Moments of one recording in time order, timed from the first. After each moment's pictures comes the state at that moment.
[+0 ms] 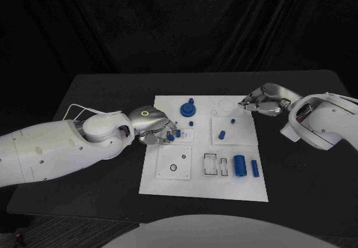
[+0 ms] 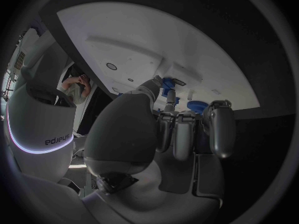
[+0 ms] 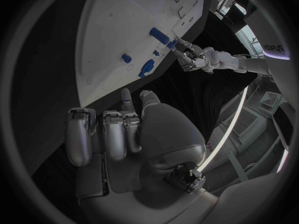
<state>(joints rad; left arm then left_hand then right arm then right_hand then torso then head) 1.25 -0.88 -0.21 1.60 -1.77 -0.30 0.10 1.40 -0.13 0.25 0.17 0.16 0.88 0.09 0.09 0.53 1.47 0.00 1.54 1.31 1.47 -0.04 1.57 1.31 0.06 1.43 0.08 1.39 1.31 1.35 -1.04 -0.21 1.64 -1.06 -0.32 -0.09 1.34 0.16 -0.14 0.21 0.63 0.91 0.10 0.16 0.27 1.46 0.02 1.57 1.50 1.47 -0.05 1.57 1.31 0.02 1.46 0.06 1.52 1.31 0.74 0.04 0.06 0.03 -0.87</state>
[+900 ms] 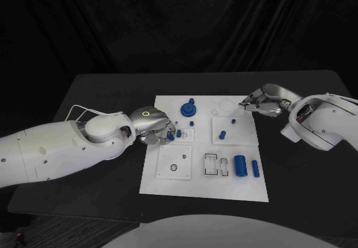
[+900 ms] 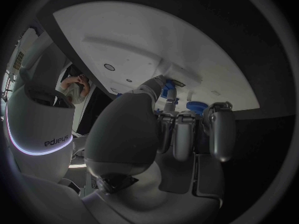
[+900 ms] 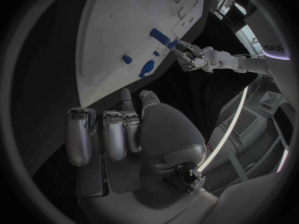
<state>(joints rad) 1.23 -0.87 -0.21 1.59 -1.77 -0.32 0.10 1.44 -0.11 0.28 0.13 0.27 1.04 0.09 0.11 0.46 1.47 -0.01 1.57 1.31 1.47 -0.04 1.57 1.31 0.06 1.45 0.07 1.42 1.31 1.35 -1.04 -0.21 1.63 -1.06 -0.32 -0.09 1.34 0.16 -0.14 0.21 0.63 0.91 0.10 0.16 0.27 1.46 0.02 1.58 1.50 1.47 -0.04 1.57 1.31 0.02 1.46 0.06 1.52 1.31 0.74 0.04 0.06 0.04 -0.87</state>
